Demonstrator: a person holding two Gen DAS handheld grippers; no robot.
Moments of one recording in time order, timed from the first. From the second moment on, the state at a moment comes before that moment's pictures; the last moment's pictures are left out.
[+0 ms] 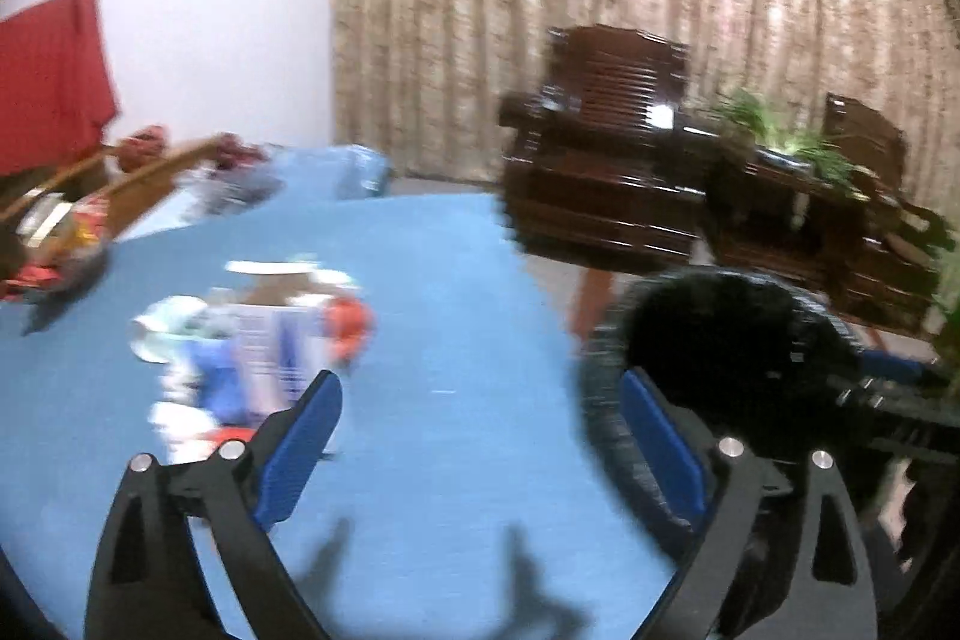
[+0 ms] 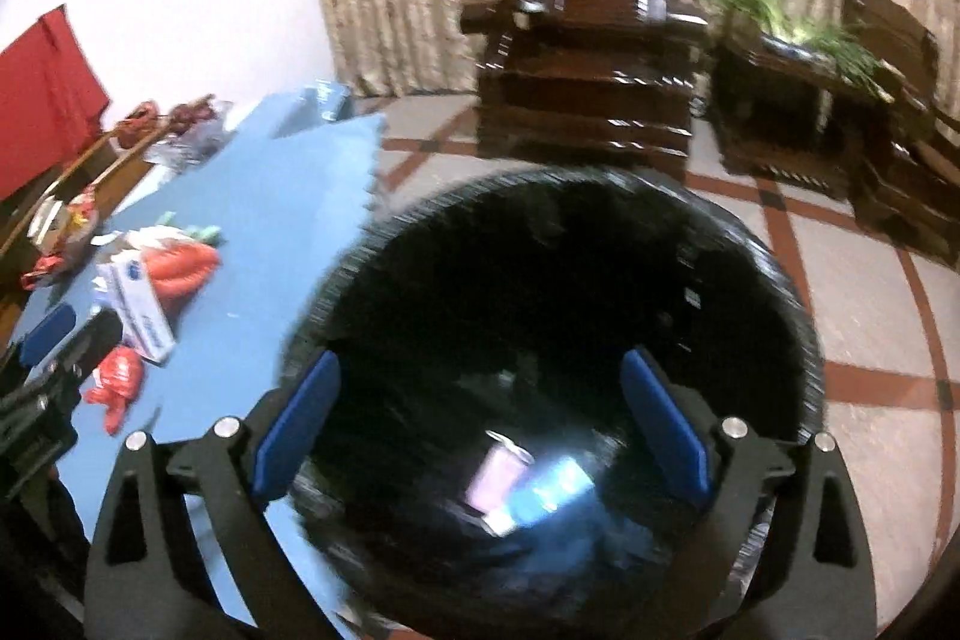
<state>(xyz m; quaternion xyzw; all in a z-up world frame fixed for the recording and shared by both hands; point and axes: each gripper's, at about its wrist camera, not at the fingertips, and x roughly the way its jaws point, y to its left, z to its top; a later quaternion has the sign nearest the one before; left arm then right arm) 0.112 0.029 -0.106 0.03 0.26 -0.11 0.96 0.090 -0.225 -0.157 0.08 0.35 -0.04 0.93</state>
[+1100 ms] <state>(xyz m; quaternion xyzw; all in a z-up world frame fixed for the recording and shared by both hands) 0.150 0.219 -0.157 -0.01 0.30 0.10 0.95 0.208 0.007 -0.181 -0.01 0.35 0.19 0.92</state>
